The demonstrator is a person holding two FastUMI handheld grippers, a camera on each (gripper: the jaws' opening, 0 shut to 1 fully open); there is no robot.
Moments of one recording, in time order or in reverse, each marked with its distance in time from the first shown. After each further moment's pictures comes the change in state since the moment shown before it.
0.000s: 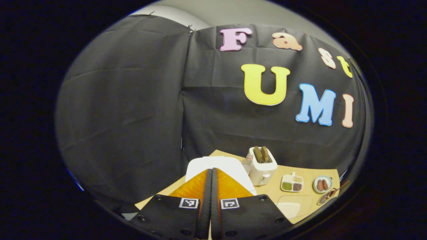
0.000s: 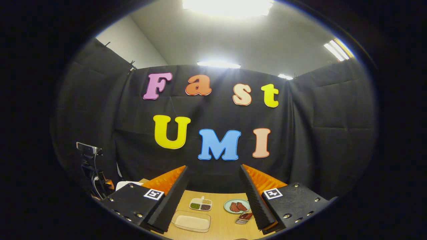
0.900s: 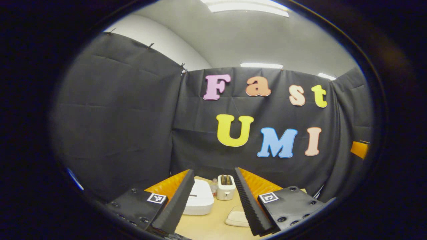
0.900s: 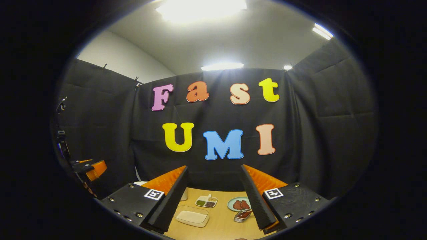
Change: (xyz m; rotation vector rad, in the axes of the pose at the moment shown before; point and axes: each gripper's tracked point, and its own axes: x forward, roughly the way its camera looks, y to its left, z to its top) left arm -0.304 -0.072 0.123 -0.034 -0.303 -0.118; right arm -0.044 -0.112 -0.007 0.161 -0.019 0.172
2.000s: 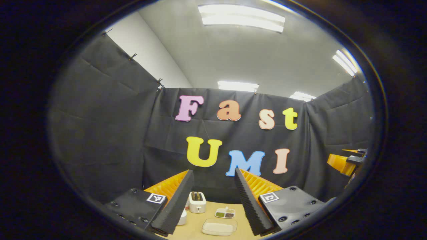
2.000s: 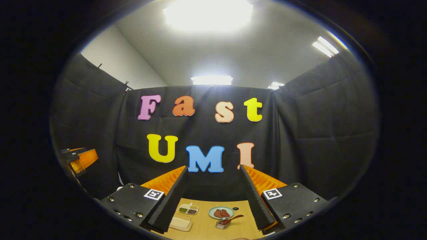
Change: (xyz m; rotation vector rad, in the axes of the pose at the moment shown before) left arm -0.071 -0.084 0.118 -0.045 -0.174 -0.252; right arm -0.044 -0.043 0.076 -0.099 -0.116 -0.150
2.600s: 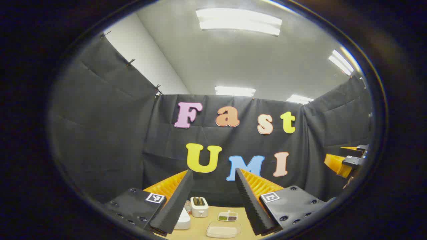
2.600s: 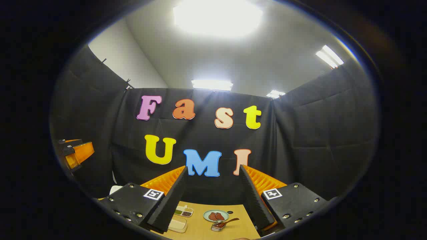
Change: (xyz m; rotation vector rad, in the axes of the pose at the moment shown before) left arm -0.008 0.012 0.024 0.036 -0.076 -0.025; right arm -0.008 0.025 0.013 -0.054 -0.037 -0.027
